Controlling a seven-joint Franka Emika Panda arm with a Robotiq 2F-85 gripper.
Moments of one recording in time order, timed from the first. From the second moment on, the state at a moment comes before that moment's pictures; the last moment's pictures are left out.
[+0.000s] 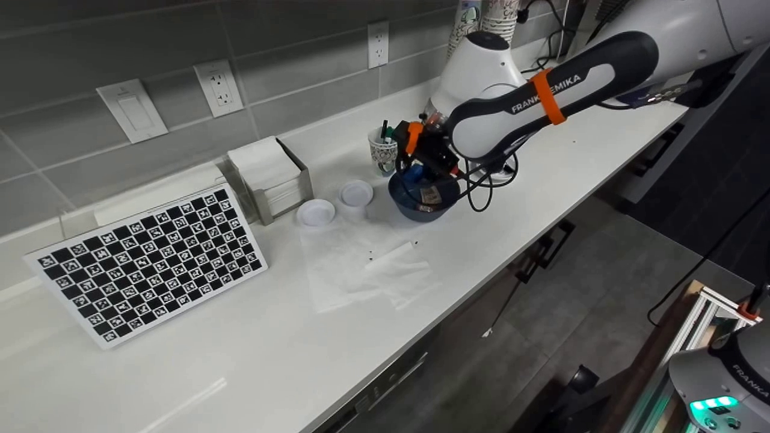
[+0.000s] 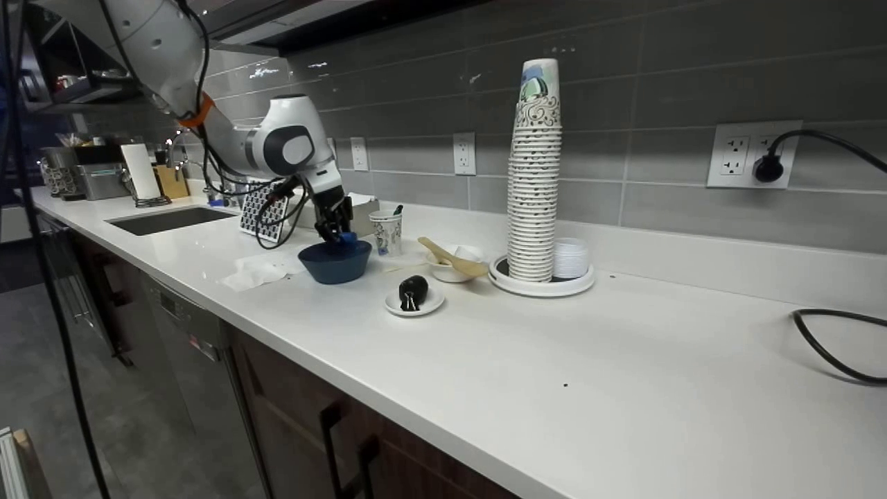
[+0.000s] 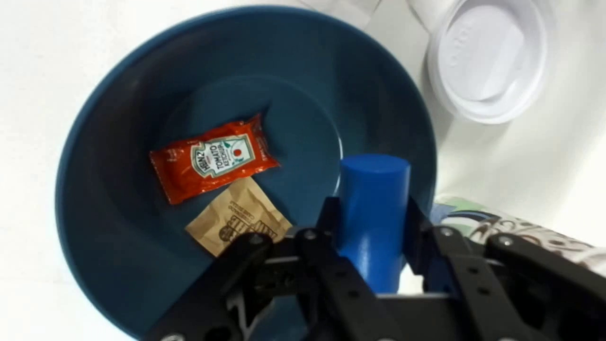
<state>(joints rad) 0.23 0.40 -0.02 -1.94 0.03 2.68 1.43</state>
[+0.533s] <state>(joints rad) 0.14 0.19 -0.09 -2.03 0.03 2.72 1.45</state>
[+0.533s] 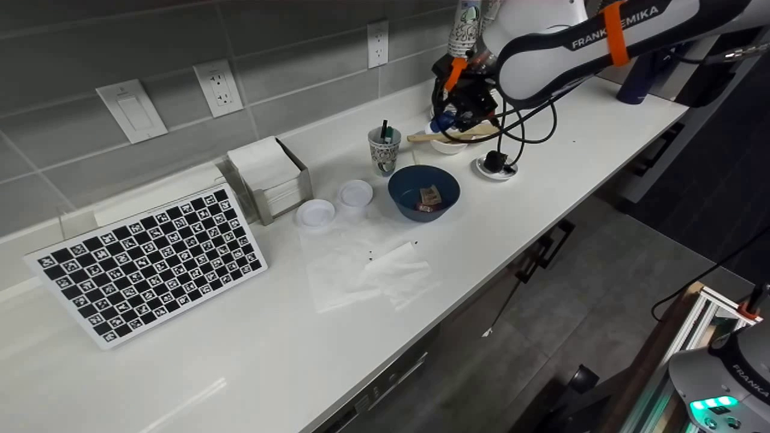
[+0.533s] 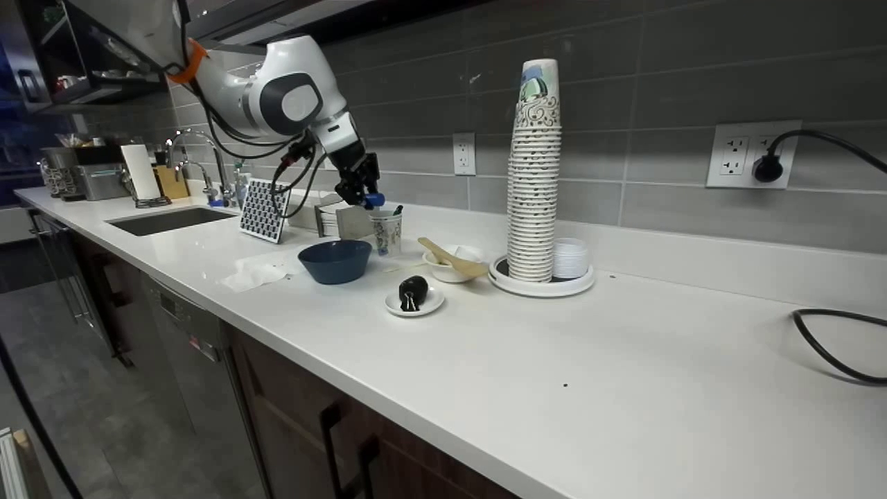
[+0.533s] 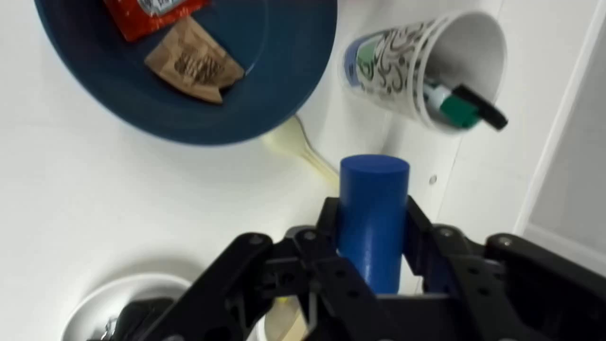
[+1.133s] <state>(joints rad) 0.07 0.19 -0.10 -2.09 -0.03 2.59 1.36</state>
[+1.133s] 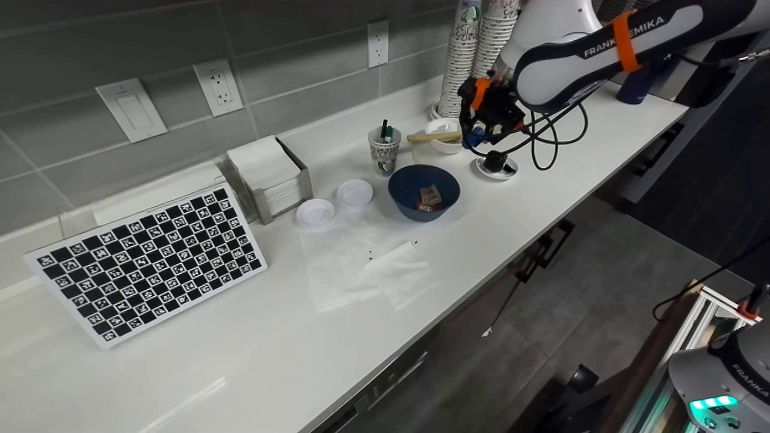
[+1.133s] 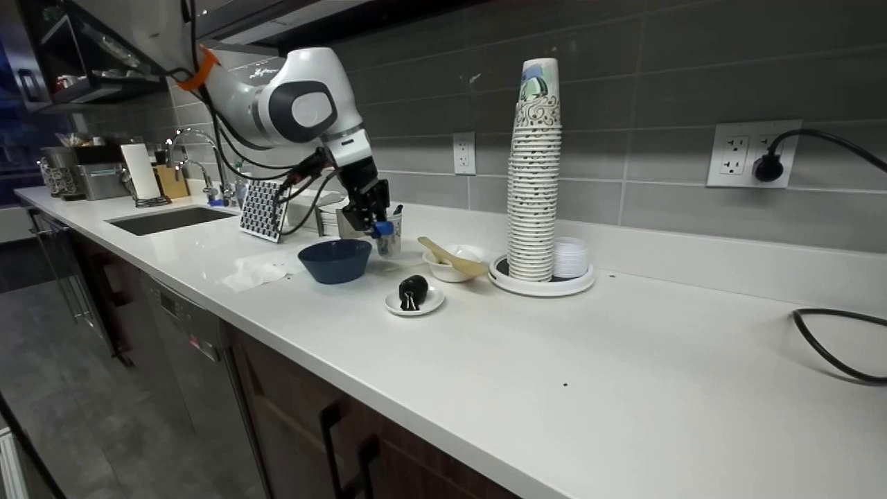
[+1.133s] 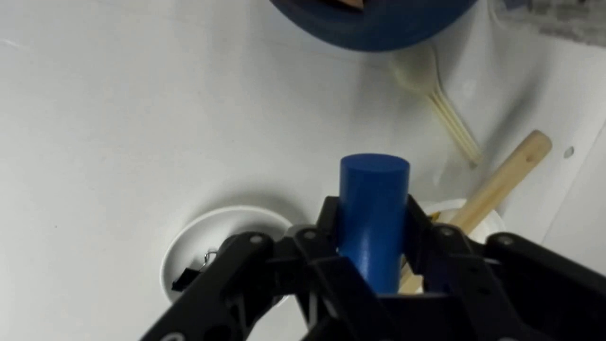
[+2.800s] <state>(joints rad) 0.15 0.41 -0.14 -1.96 -0.11 2.55 1.44</state>
